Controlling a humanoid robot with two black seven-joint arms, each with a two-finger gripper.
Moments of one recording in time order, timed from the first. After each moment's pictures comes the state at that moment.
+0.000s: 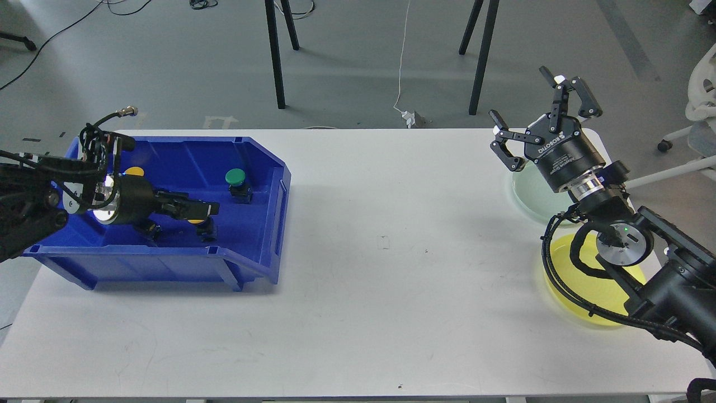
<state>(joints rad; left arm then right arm) -1.04 0.72 0.10 -0.87 1.41 -0.35 -0.49 0.57 -0.38 0.84 0.96 -0.10 0.49 0.36</state>
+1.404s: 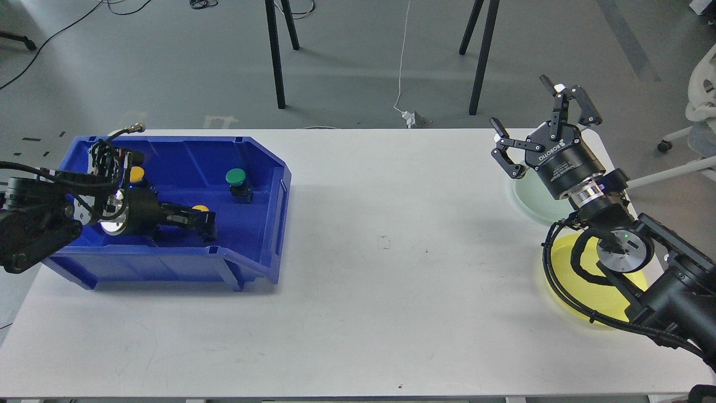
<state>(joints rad) -0.99 0.64 0.10 -0.74 1.42 -0.35 -0.49 0.54 -0.38 0.85 0.96 -0.10 0.49 0.36</state>
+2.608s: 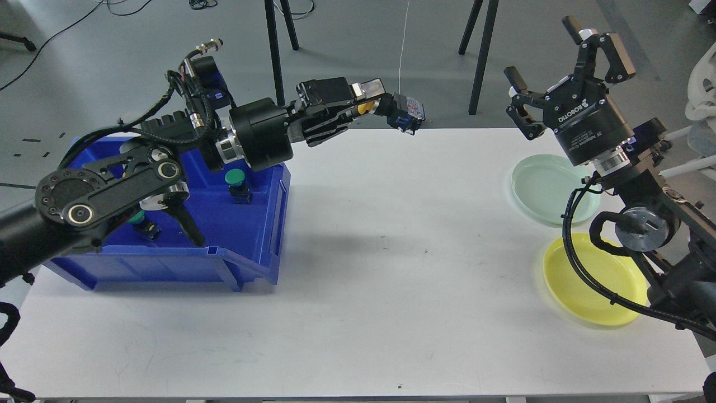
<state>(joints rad) -0.96 0.44 -0.38 -1.20 0.79 -0.35 -0.49 0.54 -0.43 0.94 1.14 -0.56 0.49 0.49</state>
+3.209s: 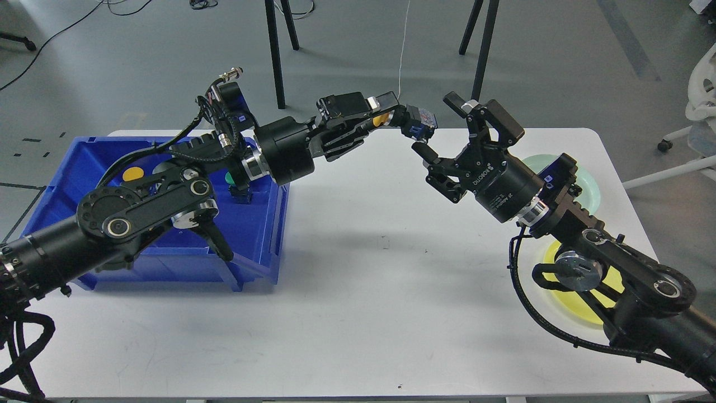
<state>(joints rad) -0.92 0.38 -0.38 -1.17 0.78 -0.31 -0.49 0.51 -0.31 0.78 1.20 -0.62 0.45 0.49</state>
